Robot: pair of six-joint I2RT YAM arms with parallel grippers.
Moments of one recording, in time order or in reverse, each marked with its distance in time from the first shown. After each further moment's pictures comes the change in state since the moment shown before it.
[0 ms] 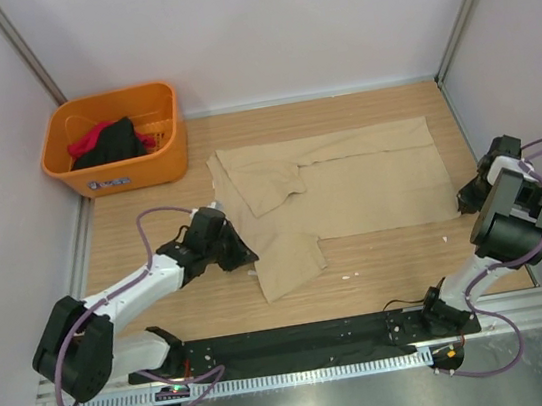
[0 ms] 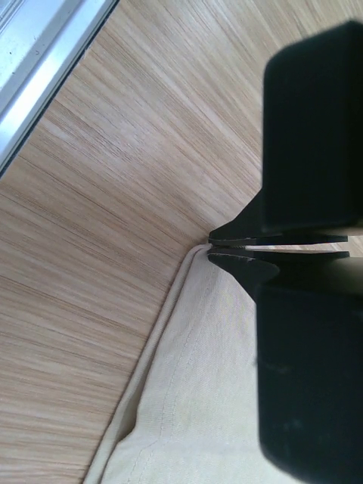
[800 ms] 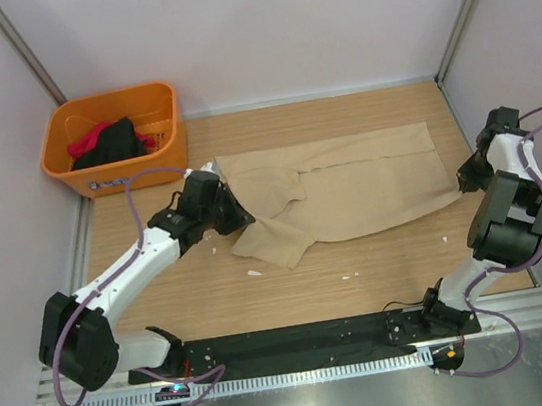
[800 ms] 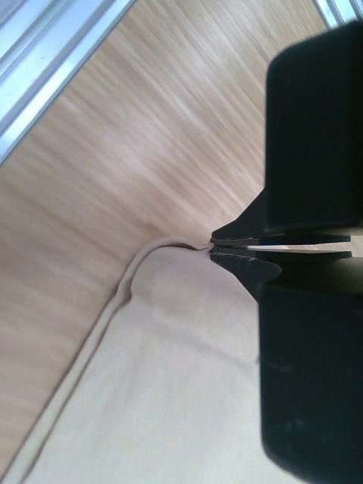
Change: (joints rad) left arm 0.033 0.025 0.285 -0.151 -0.051 0.124; right arm 0.078 -0.026 0.188 -0.201 0.040 -0.010
